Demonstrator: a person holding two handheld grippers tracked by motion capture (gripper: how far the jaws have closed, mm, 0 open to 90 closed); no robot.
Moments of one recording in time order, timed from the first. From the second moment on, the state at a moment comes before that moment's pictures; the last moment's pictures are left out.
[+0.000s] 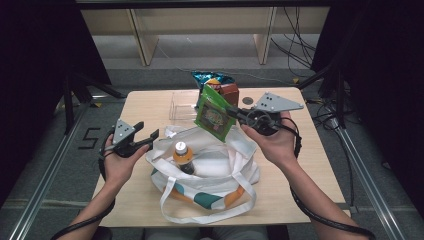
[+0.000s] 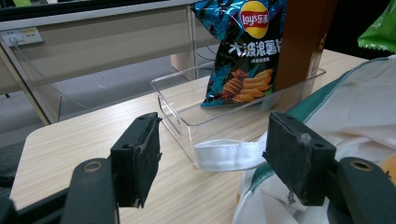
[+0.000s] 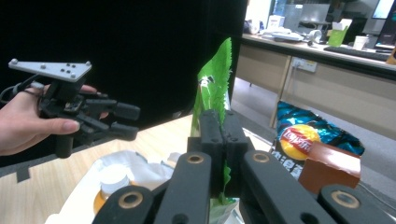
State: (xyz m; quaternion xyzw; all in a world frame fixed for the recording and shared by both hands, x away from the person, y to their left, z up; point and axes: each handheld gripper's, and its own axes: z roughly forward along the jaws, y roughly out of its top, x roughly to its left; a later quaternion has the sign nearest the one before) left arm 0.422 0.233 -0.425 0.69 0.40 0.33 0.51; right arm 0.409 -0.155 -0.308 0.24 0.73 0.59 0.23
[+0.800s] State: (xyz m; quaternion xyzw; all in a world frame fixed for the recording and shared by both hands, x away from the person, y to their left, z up) left arm 0.422 0.234 -0.425 0.69 0.40 0.33 0.51; right arm 0.429 -0.155 -0.301 0.25 0.73 0.59 0.25
